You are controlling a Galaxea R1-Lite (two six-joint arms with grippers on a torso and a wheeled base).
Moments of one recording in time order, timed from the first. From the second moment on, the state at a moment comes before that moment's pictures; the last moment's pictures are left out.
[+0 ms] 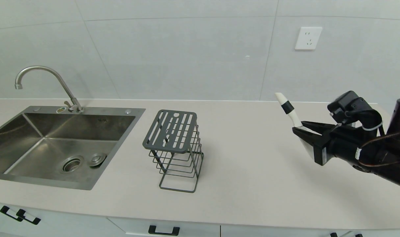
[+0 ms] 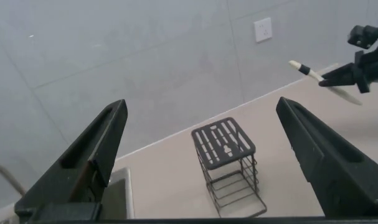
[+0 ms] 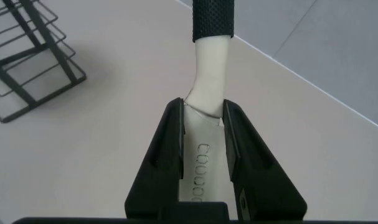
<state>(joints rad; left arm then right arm) -0.05 0.64 -0.57 -0.44 -0.49 0.17 0.42 1.50 -0.59 -0.80 0.05 -0.35</state>
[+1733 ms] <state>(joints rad) -0.45 1.69 -0.98 -1.00 -0.72 0.16 0.47 1.58 -0.70 -0.93 0.08 -0.42</state>
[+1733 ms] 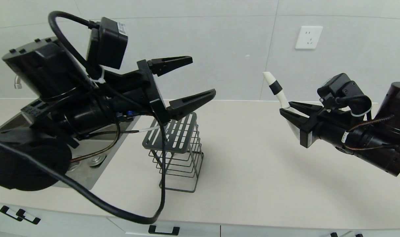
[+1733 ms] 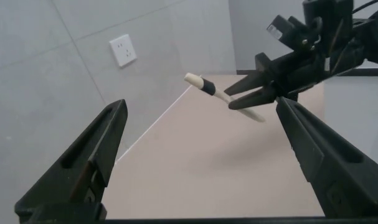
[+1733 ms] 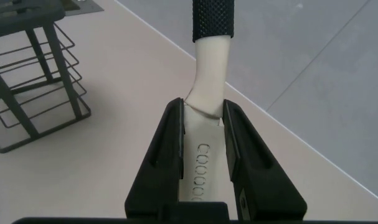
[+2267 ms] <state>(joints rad) -0.52 1.81 -1.08 -1.03 -0.73 0.16 0.47 1.53 -0.66 -0.93 0.09 -0.42</state>
